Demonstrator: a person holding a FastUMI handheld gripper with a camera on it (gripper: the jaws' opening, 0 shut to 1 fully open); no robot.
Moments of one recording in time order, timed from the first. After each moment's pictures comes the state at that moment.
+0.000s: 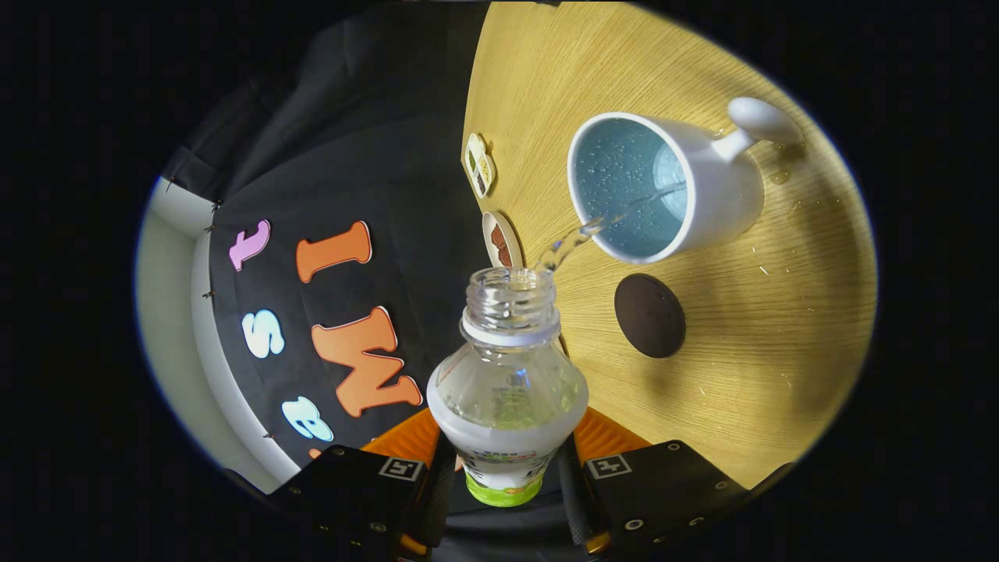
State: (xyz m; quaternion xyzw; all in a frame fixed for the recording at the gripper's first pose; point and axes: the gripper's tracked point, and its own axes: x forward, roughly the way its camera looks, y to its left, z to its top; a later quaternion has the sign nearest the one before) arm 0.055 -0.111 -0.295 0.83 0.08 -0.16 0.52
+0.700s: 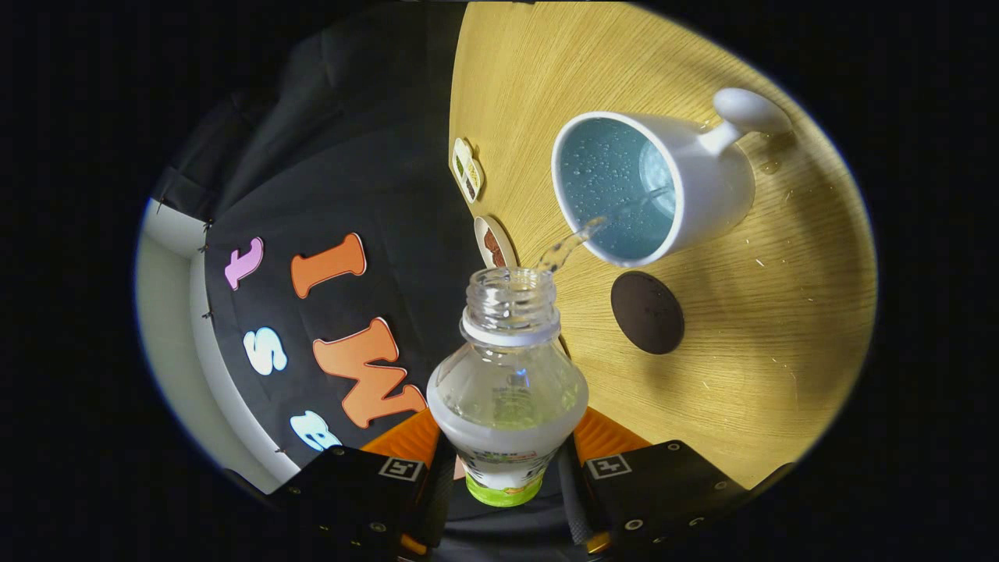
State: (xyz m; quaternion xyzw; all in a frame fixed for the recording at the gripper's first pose) arm 0.058 -0.114 -0.297 0.85 0.08 -0.17 0.49
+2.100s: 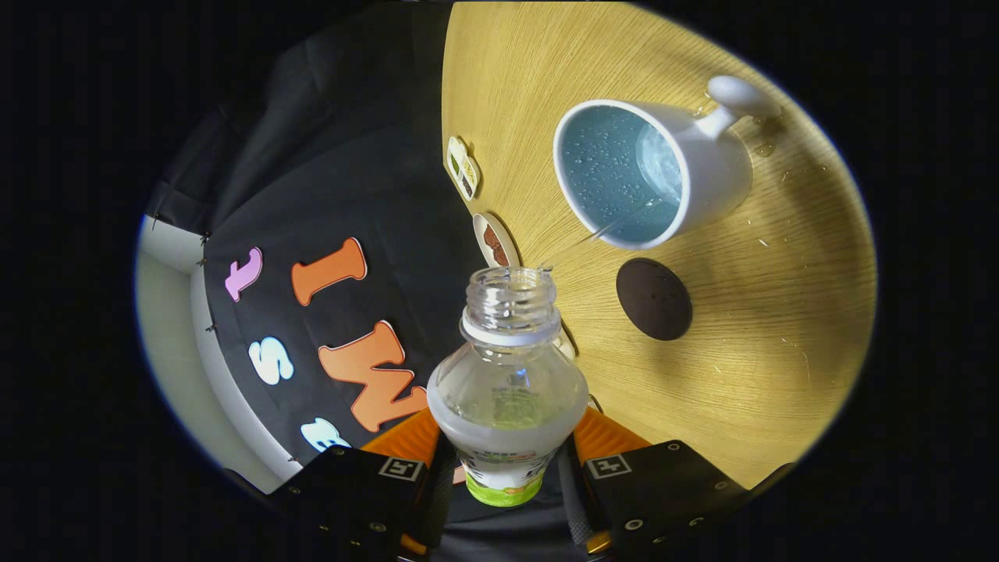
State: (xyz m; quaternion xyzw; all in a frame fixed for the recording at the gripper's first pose) arm 0.058 -0.119 -0.286 0.86 0.08 -0.17 0.47
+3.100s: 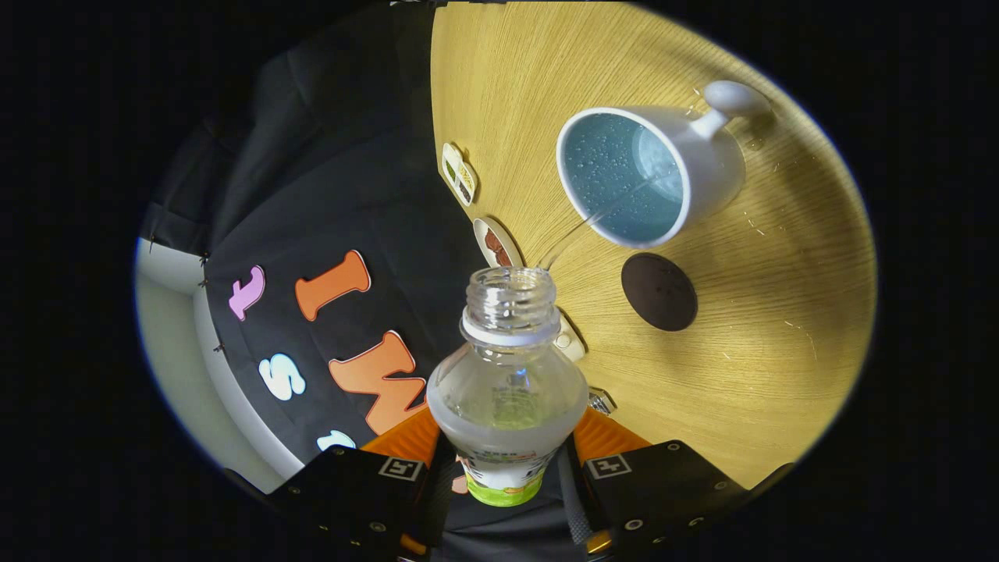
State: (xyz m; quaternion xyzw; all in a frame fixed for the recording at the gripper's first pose) arm 0.058 -0.129 -0.274 0.88 0.07 -0.17 0.44
